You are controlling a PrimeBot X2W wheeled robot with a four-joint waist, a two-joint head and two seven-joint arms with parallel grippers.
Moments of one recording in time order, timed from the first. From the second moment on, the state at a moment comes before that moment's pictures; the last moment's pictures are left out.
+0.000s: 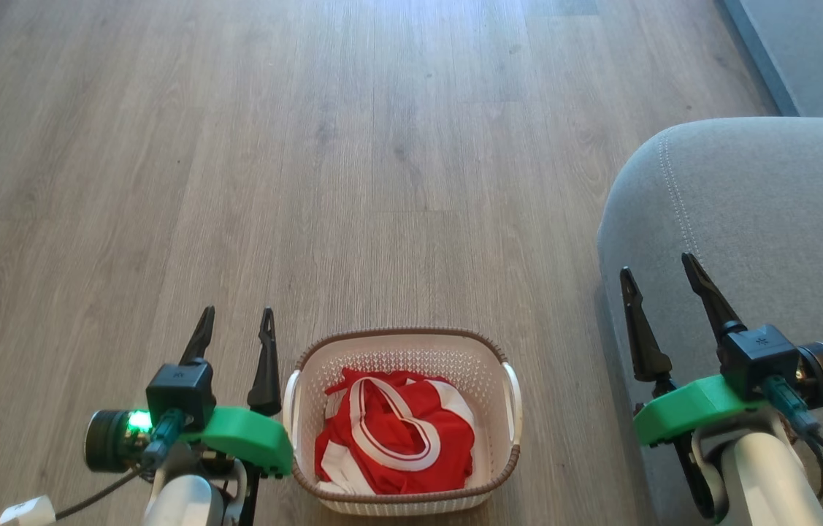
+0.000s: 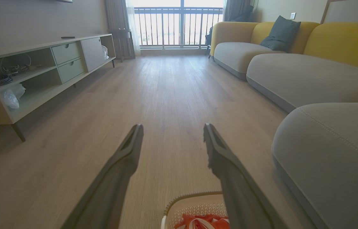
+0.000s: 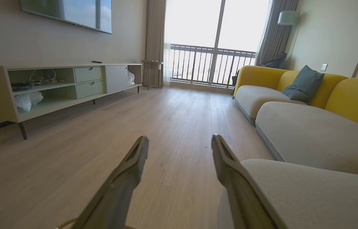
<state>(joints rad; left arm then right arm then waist) -0.08 0.05 -0.20 0.22 -0.15 0.13 -0.25 -0.09 -0.04 0.01 0.17 -0.02 0.13 -0.25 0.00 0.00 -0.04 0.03</state>
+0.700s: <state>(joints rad) -0.08 0.05 -0.20 0.25 -0.16 0.12 -0.25 -0.10 -0.04 0.01 0.16 -0.03 0.13 -0.25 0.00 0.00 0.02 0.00</state>
